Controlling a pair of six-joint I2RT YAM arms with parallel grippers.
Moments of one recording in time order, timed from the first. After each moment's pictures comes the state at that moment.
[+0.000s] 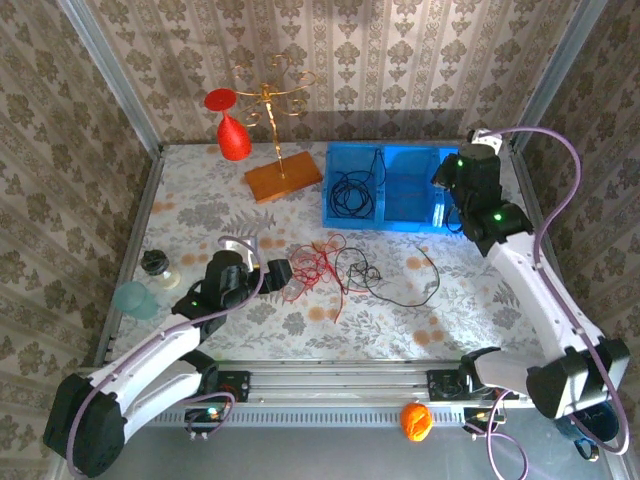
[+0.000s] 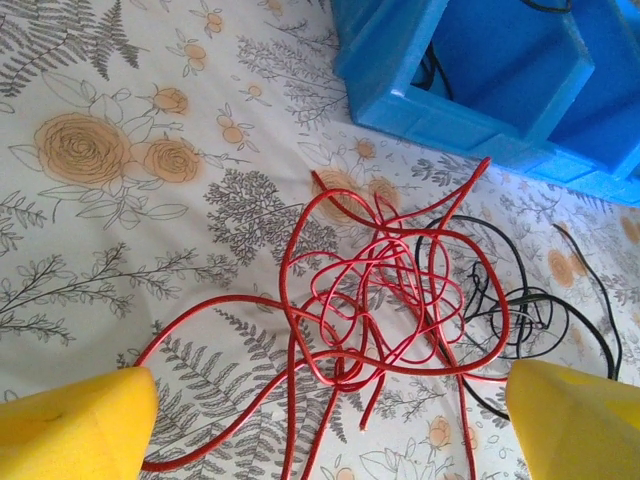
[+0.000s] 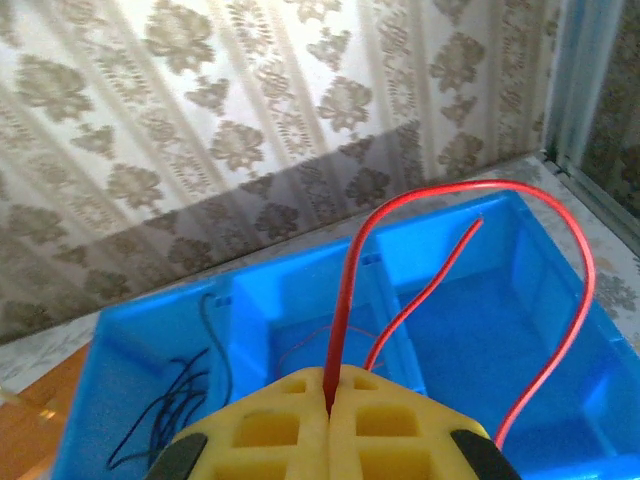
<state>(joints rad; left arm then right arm) -0.56 0.86 0.37 -0.06 0.11 -0.61 0.20 1.23 1.21 -0.37 0.38 0.44</state>
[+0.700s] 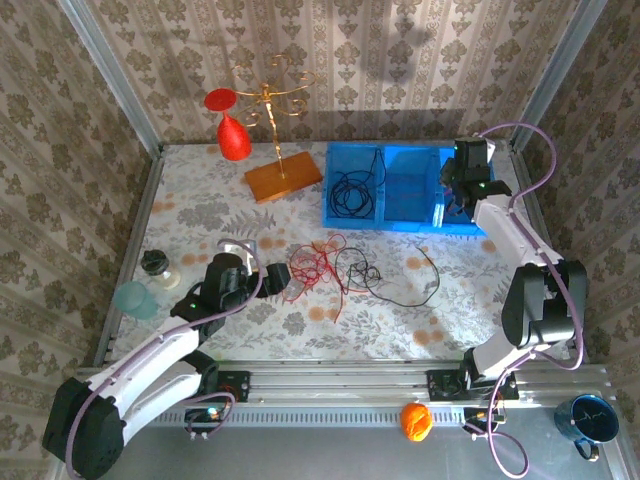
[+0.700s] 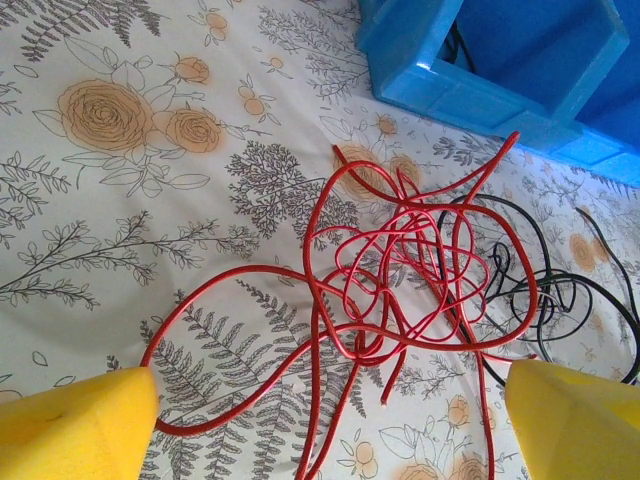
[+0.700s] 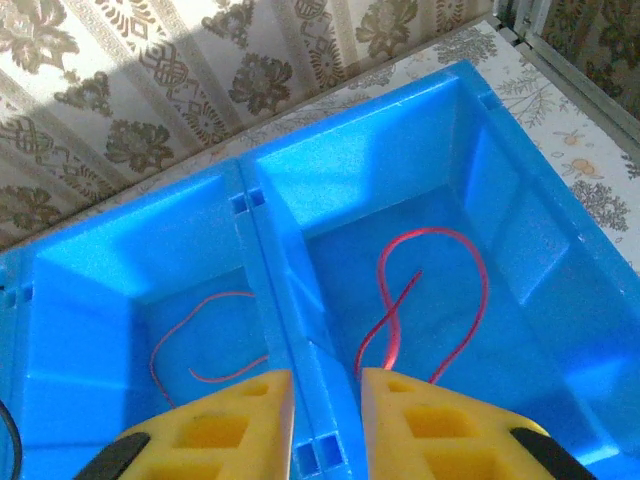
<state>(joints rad) -0.56 0.83 0.36 -0.11 0.10 -0.61 0.04 1.57 1.25 -0.32 0.28 0.46</state>
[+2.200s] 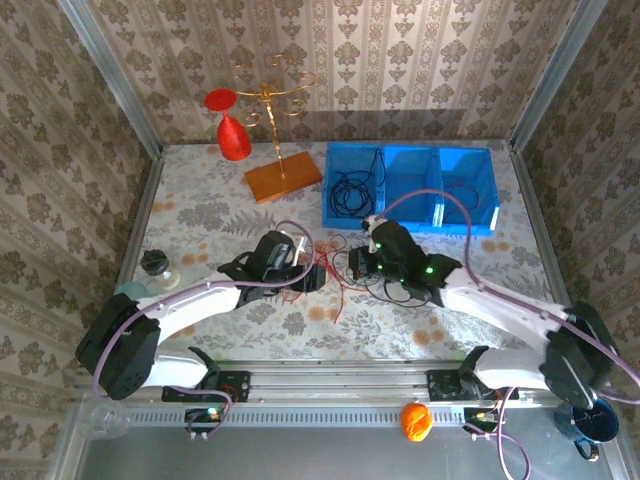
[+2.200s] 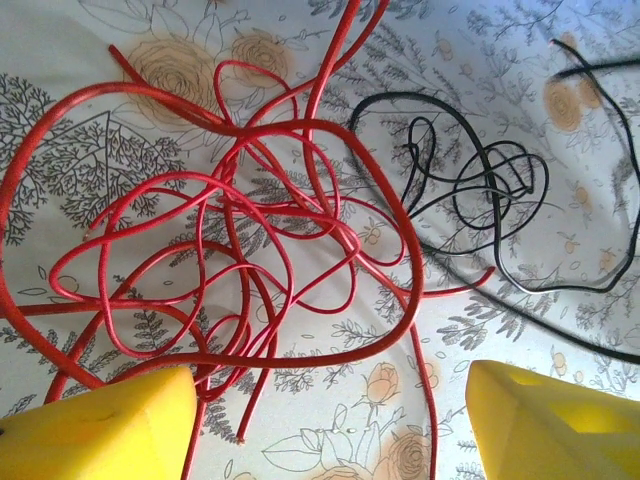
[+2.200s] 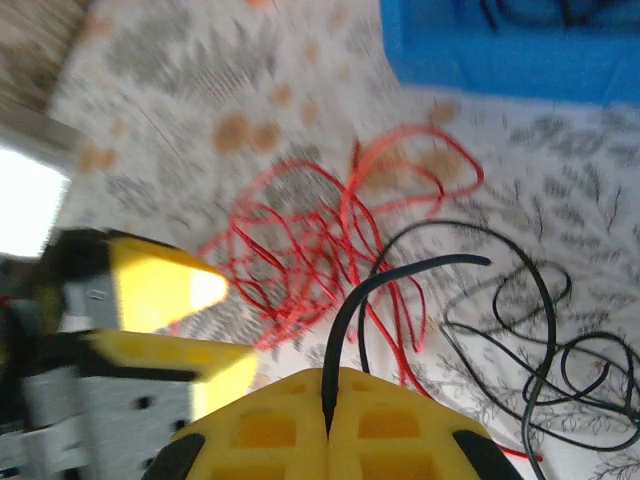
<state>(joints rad) -0.76 1.30 0.66 -0.14 0.18 -0.50 0.74 1.20 0.81 -0.24 0.01 0.61</state>
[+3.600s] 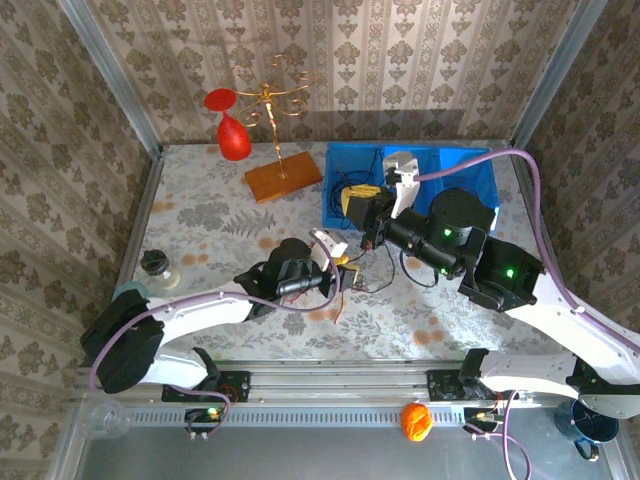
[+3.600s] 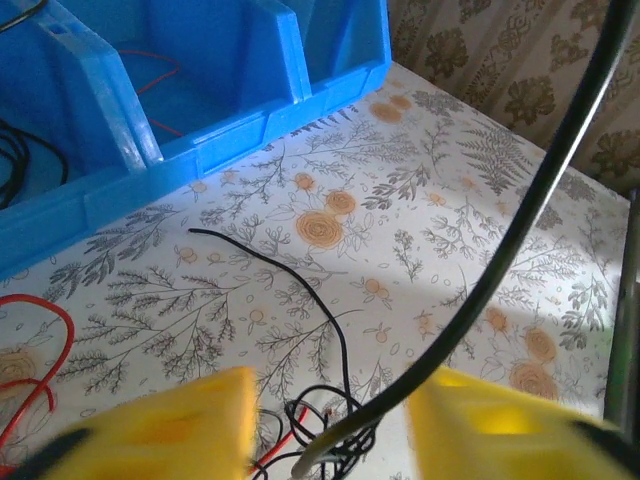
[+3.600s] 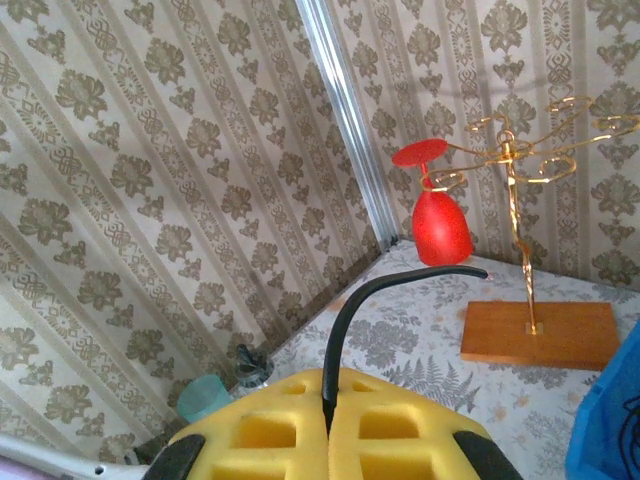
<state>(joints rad) -0.96 1.34 0.65 0.32 0.20 -0.21 0.98 1.06 1.39 -0.38 0.20 0.33</state>
